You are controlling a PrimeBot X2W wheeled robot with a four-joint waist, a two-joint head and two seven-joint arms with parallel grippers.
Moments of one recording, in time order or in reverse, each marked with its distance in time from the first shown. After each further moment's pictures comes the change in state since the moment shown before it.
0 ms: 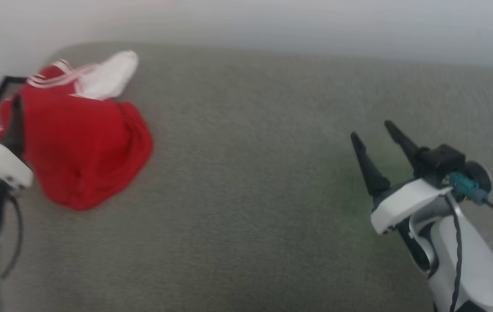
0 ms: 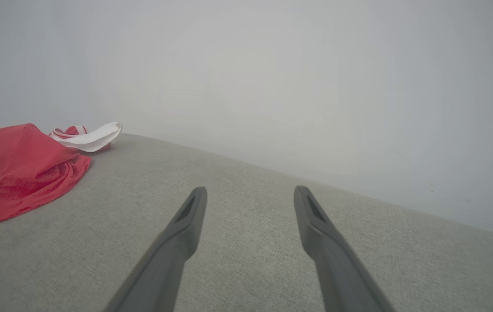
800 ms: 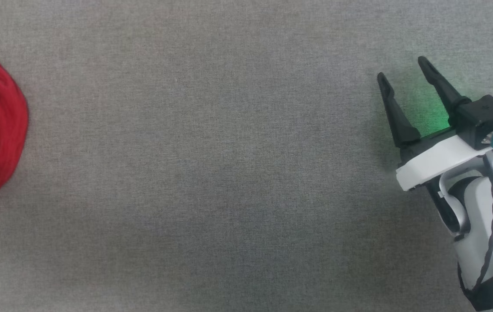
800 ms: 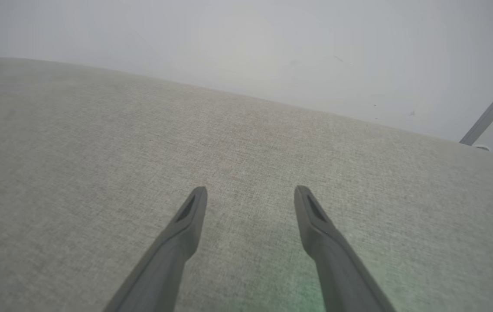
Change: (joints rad) left arm -0.512 0.141 -0.067 0.648 -0.005 0.057 0.377; right arm -0.106 -0.062 -0.044 -0.158 -0.050 0.000 0.058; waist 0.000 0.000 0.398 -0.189
